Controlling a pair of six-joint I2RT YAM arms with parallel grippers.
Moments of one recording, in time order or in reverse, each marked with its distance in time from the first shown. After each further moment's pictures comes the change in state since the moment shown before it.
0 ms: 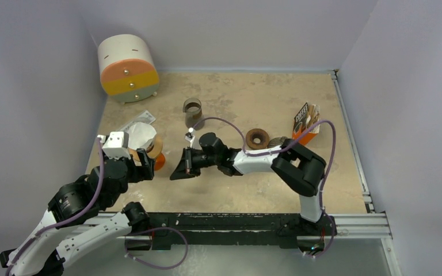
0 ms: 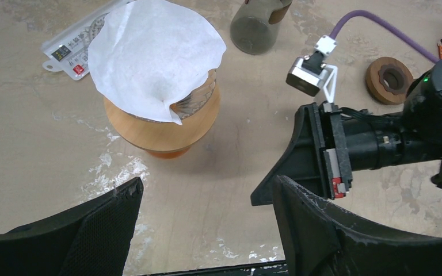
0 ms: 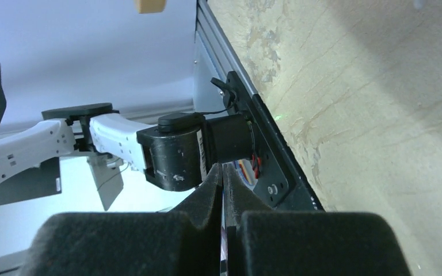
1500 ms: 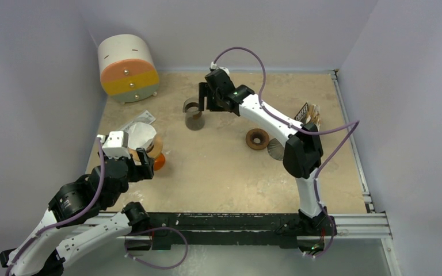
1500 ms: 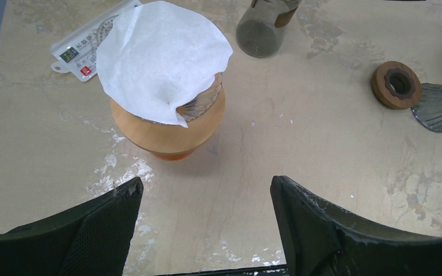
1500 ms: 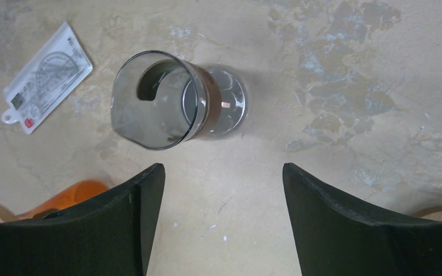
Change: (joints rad) left arm 0.000 0.005 0.000 -0.001 -0.022 0.000; right arm -0.290 0.084 0.841 -1.128 0.752 -0.689
